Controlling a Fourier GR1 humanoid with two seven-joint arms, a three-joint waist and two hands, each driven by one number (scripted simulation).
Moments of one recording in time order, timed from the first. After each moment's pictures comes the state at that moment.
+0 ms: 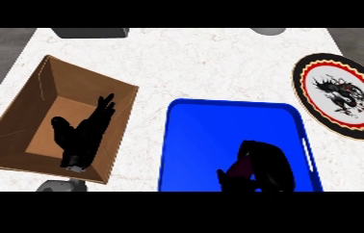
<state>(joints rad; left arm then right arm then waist) -0.03 0.16 -0.11 -1.50 0.17 0.07 0.20 -0.14 -0.46 0.76 -1.68 0.65 -0.05 0.91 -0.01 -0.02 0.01</state>
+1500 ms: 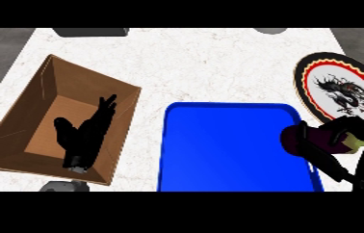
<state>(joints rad) -0.03 0.14 -0.11 -1.51 0.14 0.07 0.20 0.10 -0.63 0.30 -1.94 0.45 -0.82 0.41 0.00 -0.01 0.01</state>
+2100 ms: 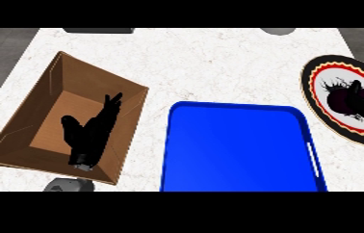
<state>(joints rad) -0.05 0.12 -0.12 -1.50 0.13 0.07 0.20 -0.14 -0.65 -0.02 -1.37 0.10 -0.73 -0.03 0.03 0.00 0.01</state>
